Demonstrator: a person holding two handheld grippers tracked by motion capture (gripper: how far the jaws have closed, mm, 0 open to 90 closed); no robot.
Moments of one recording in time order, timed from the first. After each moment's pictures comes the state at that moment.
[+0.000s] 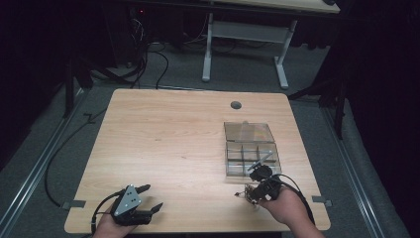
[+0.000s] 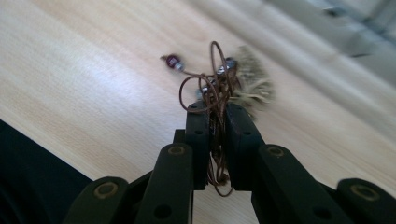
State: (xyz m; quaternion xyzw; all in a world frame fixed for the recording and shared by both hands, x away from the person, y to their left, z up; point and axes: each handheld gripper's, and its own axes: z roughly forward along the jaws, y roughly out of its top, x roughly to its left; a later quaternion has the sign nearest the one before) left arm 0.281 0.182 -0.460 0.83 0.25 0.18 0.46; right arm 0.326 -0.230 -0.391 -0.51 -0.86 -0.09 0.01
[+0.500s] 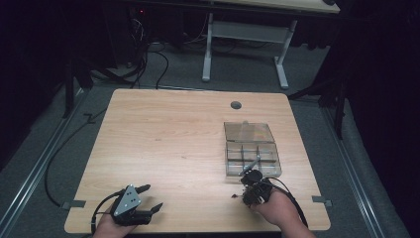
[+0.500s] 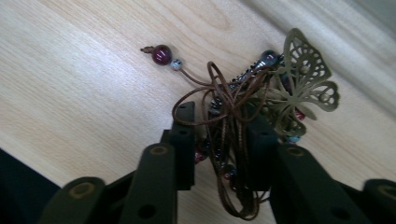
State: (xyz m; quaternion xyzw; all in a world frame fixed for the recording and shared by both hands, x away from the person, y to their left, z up) left arm 0.282 0.183 -0.460 0.83 0.25 0.18 0.46; right arm 0.330 -0.215 -0.415 -0.49 -0.87 -0.05 0.00
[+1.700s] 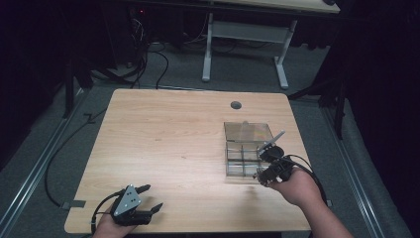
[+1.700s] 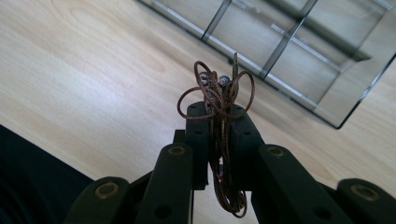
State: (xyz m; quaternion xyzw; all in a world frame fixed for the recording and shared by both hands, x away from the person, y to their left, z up) left arm 0.282 0.183 -0.460 0.83 0.25 0.18 0.46; right arm 0.356 -0.253 -0.330 -0.52 -0.85 -0.09 -0.03
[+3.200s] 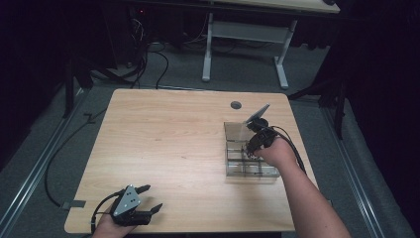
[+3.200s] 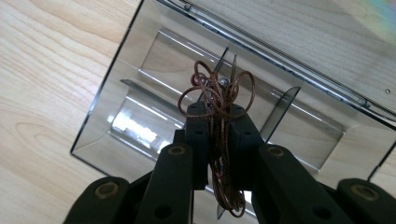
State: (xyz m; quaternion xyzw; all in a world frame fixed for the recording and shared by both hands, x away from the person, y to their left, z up) left arm 0.281 0.183 -0.460 0.83 0.25 0.18 0.46; right arm 0.464 -0.242 -0.354 -0.55 -0.83 -0.10 -0.02
